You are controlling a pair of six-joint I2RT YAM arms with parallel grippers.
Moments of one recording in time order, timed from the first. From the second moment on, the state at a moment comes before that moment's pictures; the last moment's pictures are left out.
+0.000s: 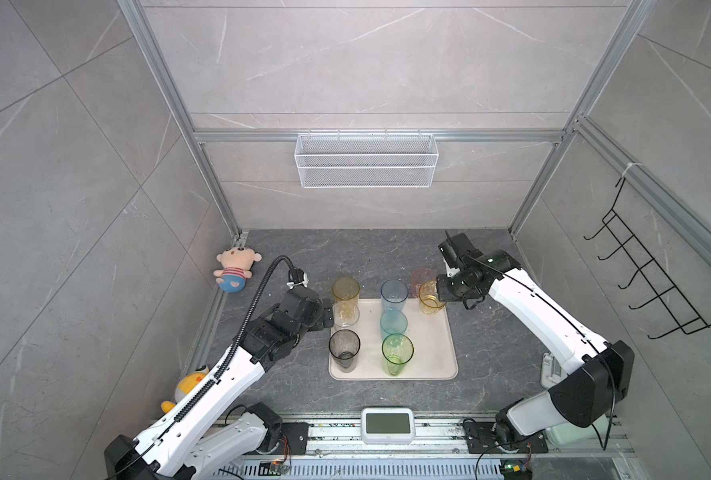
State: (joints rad) left arm -0.63 0.96 0.93 -0.75 -0.35 -0.54; right arm 0.45 1.51 1.42 -1.11 0.16 0.38
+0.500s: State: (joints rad) left arm -0.63 0.95 0.93 -0.75 -0.35 -0.55; right arm 0.41 1.51 1.16 -0.84 0.14 0.42
